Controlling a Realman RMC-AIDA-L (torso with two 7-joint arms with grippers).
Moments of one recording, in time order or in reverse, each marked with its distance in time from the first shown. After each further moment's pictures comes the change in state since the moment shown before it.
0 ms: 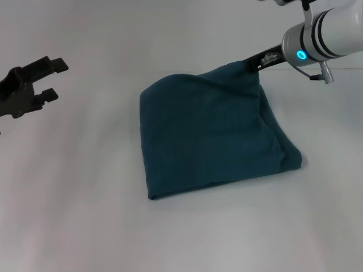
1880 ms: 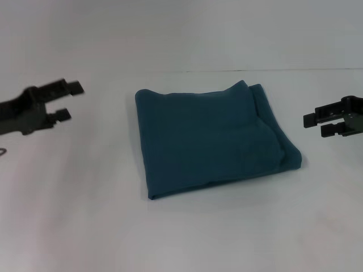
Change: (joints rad) left arm -0.003 0.010 0.026 0.007 0.082 0.093 -0.001; right arm -0.256 -0.219 0.513 -0.011 0.408 -0.772 -0.114
